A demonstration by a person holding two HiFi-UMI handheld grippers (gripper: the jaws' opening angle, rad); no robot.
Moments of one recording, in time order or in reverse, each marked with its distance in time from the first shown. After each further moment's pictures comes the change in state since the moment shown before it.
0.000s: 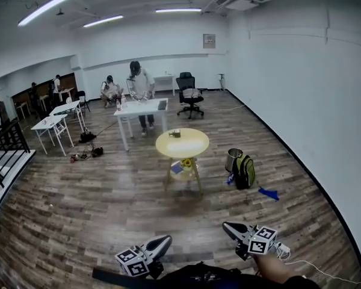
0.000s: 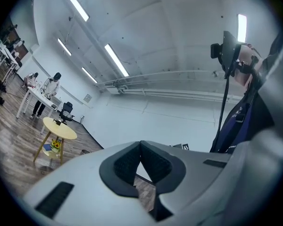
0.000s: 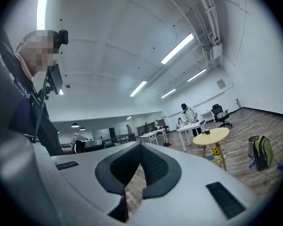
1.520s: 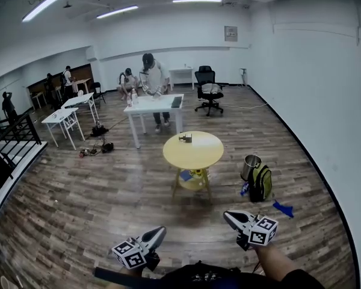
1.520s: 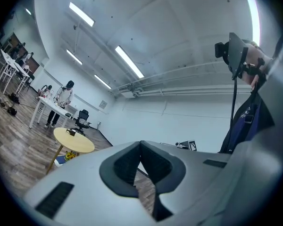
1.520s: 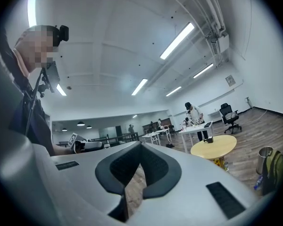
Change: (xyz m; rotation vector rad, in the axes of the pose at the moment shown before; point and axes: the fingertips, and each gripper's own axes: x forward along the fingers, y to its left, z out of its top) left arm 0.223 0.233 0.069 0.031 -0.041 0.202; right arm 0.141 -0.312 0.104 -0.028 0.023 0.104
